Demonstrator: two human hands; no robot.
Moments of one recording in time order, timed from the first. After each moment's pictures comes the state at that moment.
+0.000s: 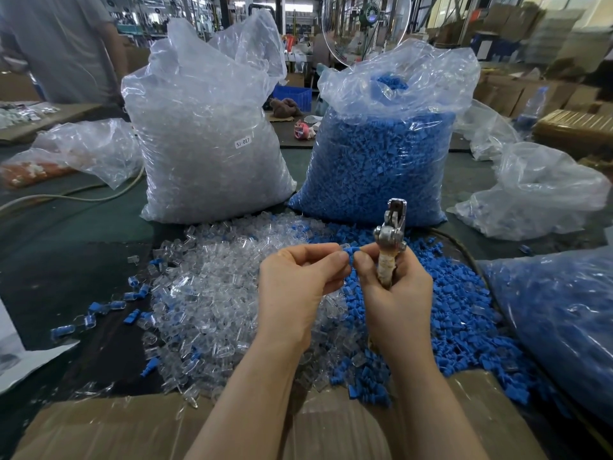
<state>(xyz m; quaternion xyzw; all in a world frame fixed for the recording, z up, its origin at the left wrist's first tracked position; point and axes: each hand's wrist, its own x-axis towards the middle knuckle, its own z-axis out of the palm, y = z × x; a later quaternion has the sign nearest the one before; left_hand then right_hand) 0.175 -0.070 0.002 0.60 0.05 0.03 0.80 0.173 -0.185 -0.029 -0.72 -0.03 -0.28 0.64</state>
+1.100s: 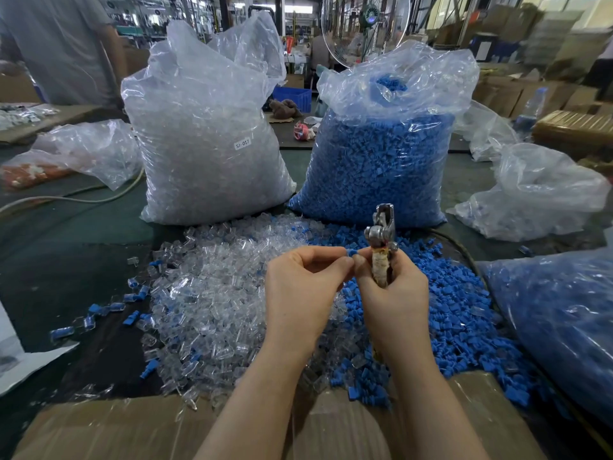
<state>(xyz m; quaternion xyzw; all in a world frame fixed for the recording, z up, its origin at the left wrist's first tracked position) 0.175 -0.077 -0.003 0.67 0.03 0.09 0.73 0.175 -0.186 -0.030 -0.75 0.01 -0.25 0.61</state>
